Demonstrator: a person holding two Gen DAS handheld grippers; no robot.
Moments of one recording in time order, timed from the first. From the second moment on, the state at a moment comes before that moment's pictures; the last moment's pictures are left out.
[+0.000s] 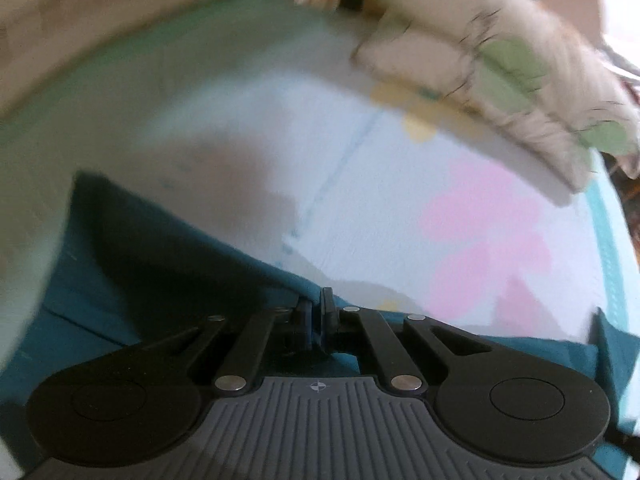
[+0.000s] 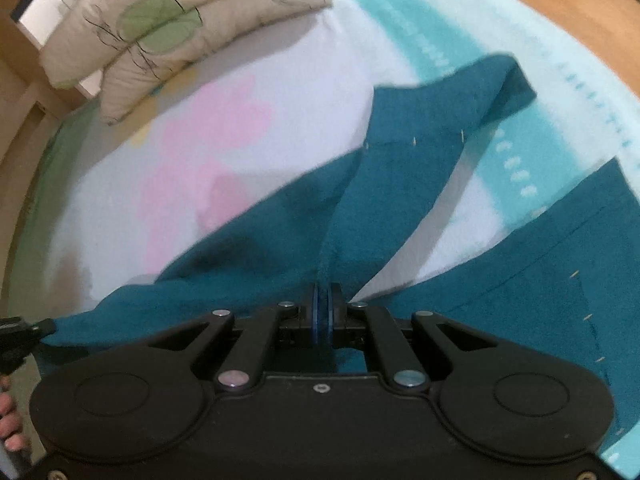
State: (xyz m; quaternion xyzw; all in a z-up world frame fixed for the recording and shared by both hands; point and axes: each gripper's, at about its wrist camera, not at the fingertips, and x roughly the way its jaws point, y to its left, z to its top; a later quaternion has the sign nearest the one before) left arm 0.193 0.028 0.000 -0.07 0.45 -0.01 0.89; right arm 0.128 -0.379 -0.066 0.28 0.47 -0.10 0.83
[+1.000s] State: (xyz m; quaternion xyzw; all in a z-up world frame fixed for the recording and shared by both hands) left arm 0.068 0.056 -0.090 -0.05 0.58 0.04 0.81; right arm 0.146 -0.417 -0.071 0.17 0.51 -0.16 0.83
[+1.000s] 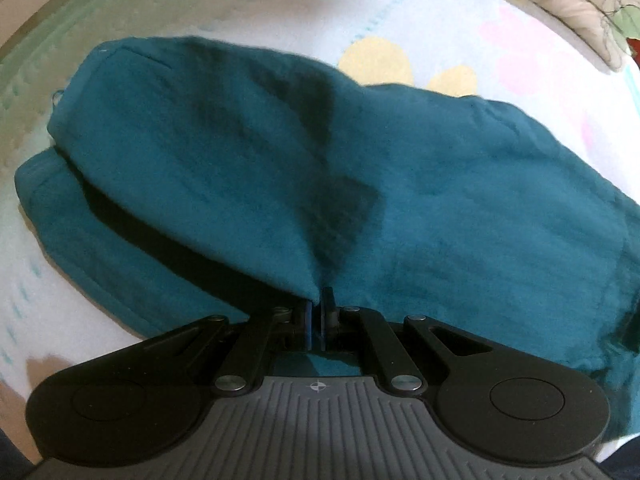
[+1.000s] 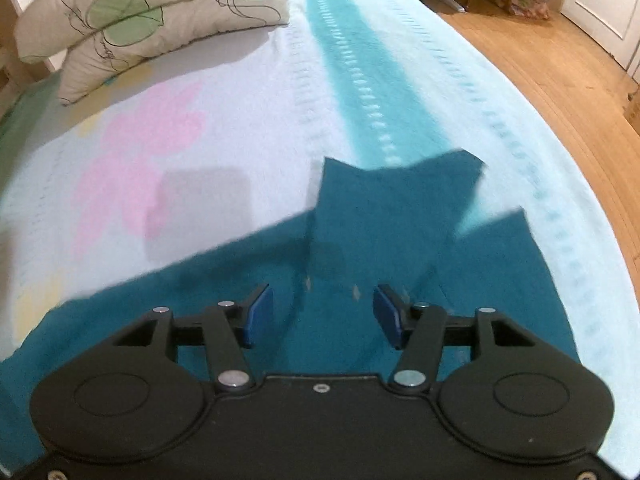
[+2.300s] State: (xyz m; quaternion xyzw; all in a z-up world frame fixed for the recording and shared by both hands) left arm 0.043 0.041 -0.062 0.01 0.56 0.02 0.83; right arm -0.051 -0.547 -0.107 0.42 0.42 -0.21 0.77
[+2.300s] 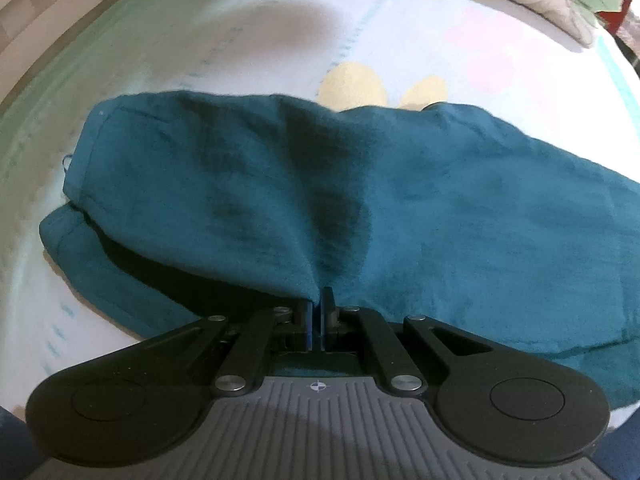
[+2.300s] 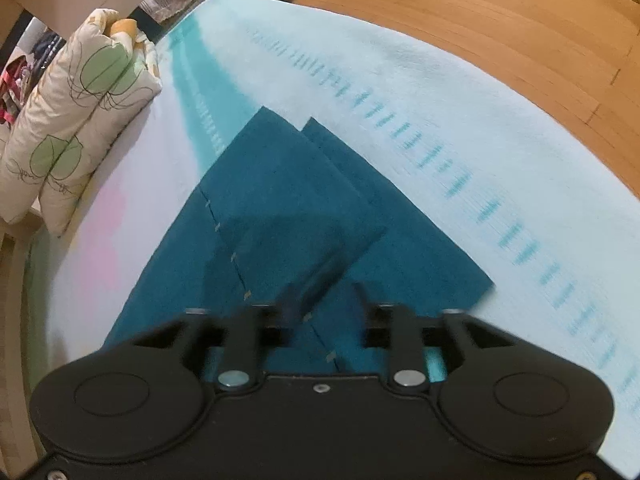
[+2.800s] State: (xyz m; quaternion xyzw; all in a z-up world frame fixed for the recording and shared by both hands) left arm 0.054 0.043 -0.064 0.00 0.56 0.03 0.83; right arm -0.011 -0.549 -0.127 0.43 0.41 -0.22 0.77
